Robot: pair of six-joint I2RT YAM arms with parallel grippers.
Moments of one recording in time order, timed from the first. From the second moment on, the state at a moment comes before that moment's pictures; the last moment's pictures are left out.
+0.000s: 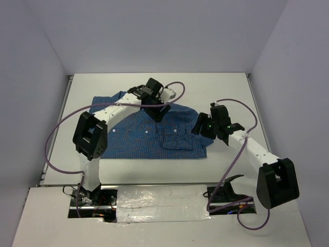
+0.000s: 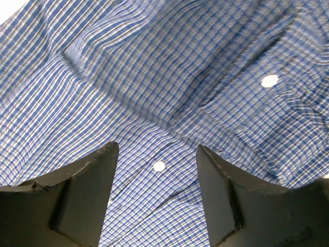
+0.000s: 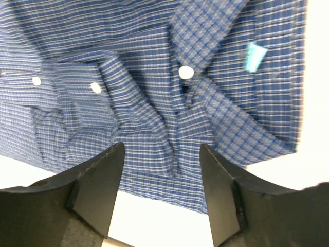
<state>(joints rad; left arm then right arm) -0.58 1.97 1.66 -0.72 0.11 0.23 0.29 1.20 0.70 -0.32 -0.12 0.56</state>
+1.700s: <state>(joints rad) 0.35 1.37 0.83 -1.01 -0.08 0.63 0.17 0.79 0.56 -0.77 -0.22 0.67</state>
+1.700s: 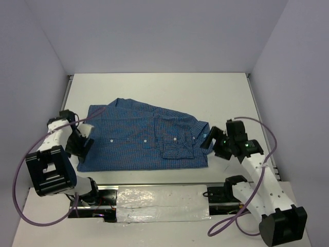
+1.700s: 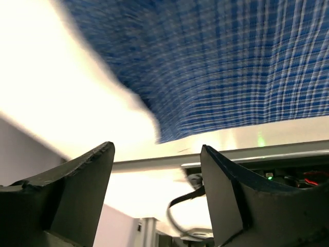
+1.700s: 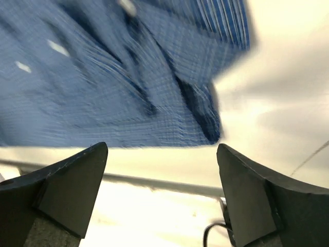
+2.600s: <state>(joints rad) 0.35 2.10 1.68 -0.70 0.31 0.29 0.53 2.66 2.42 -0.58 -0.38 0.69</state>
